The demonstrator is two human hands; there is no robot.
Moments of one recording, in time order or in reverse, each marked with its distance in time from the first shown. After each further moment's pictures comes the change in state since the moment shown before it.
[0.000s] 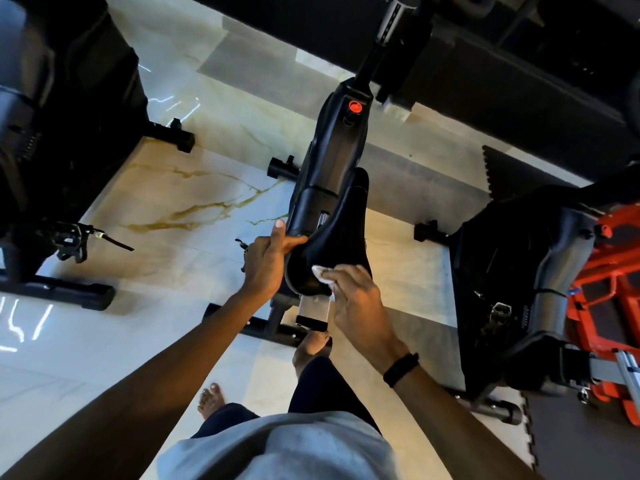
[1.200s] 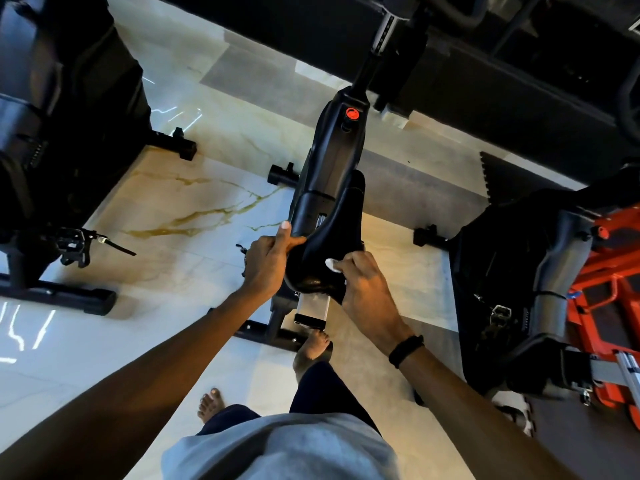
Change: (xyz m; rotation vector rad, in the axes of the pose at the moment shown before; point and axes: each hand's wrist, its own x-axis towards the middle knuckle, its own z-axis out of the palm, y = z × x) left_hand 0.001 -0.004 0.000 0.158 0.009 0.047; right_hand 0.003 0.023 -0.004 -0.173 -0.052 -0.022
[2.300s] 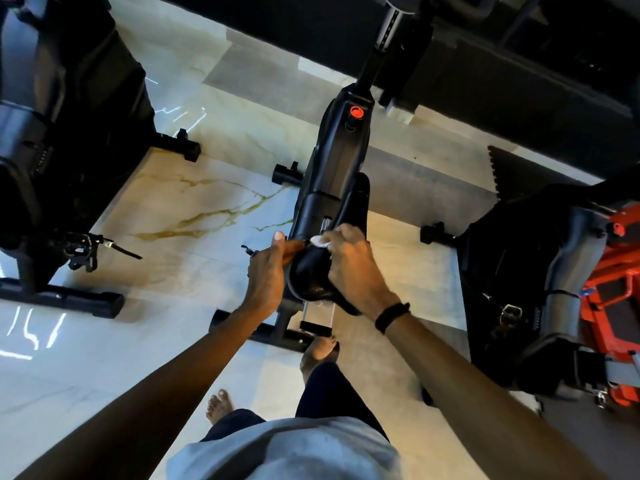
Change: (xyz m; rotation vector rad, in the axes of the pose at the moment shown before) left_hand -0.013 0.006 0.002 -0.294 -0.040 -0.108; right_hand 0.065 -0.014 -0.001 0.076 -0.162 0.129
